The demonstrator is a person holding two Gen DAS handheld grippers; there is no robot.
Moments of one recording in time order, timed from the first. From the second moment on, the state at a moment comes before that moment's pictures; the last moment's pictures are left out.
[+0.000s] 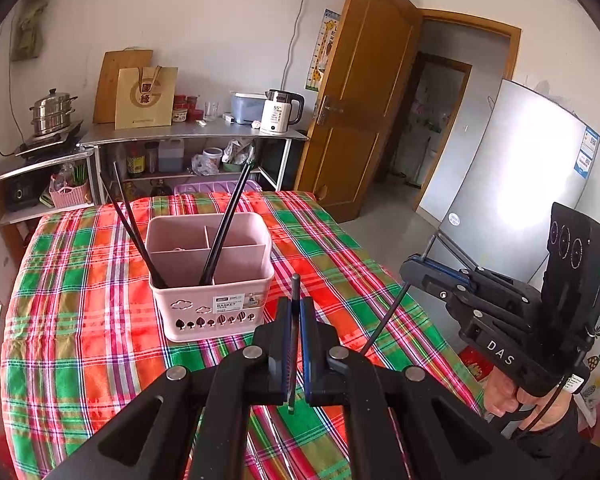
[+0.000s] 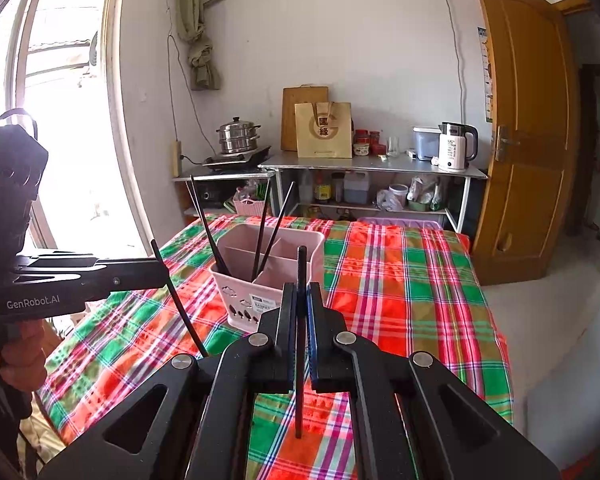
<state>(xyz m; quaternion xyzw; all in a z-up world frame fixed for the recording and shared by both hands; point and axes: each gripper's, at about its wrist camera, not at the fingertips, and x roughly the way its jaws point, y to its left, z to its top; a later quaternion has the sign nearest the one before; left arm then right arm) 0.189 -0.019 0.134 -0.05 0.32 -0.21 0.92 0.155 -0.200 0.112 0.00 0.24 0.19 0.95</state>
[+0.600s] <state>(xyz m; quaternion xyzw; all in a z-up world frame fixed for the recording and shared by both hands) 0.209 0.042 0.221 -0.06 0.26 -0.16 0.95 0.188 -0.162 0.163 0.04 0.17 0.24 0.96</state>
